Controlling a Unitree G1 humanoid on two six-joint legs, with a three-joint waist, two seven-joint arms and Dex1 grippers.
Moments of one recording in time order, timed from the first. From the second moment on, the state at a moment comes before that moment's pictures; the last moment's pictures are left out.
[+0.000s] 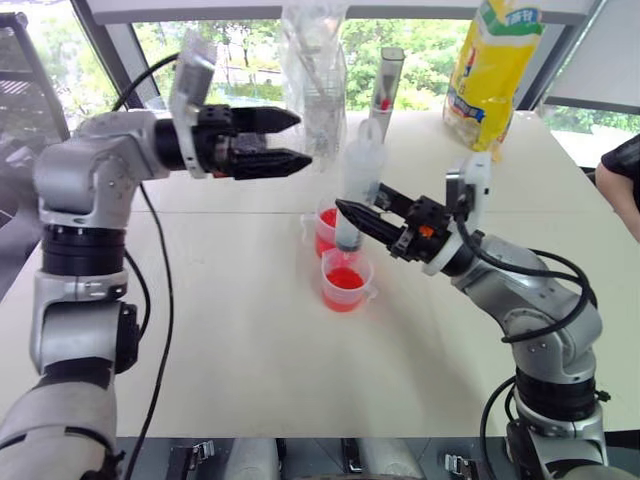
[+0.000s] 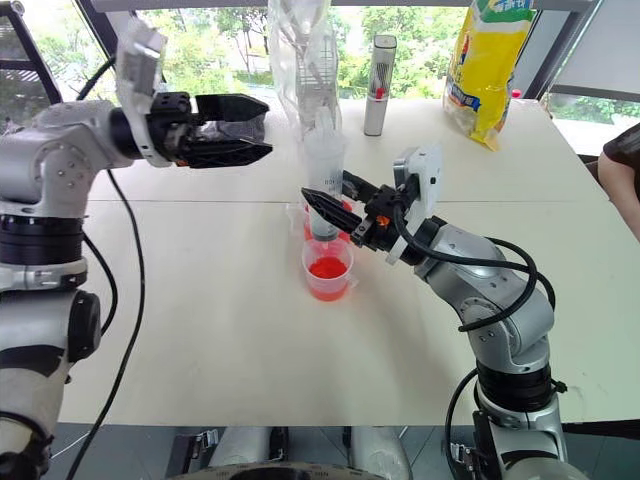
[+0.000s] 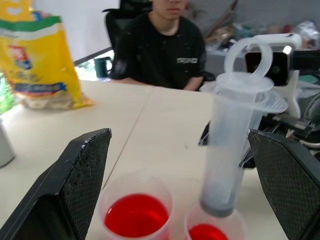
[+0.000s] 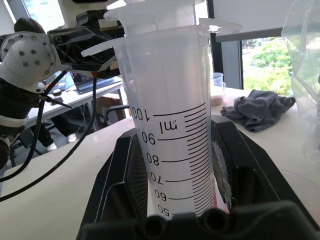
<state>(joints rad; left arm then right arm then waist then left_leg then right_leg) -0.99 0.67 0.07 0.15 -0.62 0.76 -1.24 -0.43 -0.42 -0.05 -0.59 0.73 0.72 0.48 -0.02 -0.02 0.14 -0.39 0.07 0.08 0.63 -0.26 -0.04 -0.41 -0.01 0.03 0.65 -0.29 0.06</state>
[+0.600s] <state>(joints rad) -0.77 0.63 0.07 -0.03 -0.66 0.75 -1.12 -1.01 -0.70 -0.20 -0.09 0.92 1.29 0.31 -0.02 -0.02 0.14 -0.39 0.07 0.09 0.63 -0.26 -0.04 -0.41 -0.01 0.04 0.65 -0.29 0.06</state>
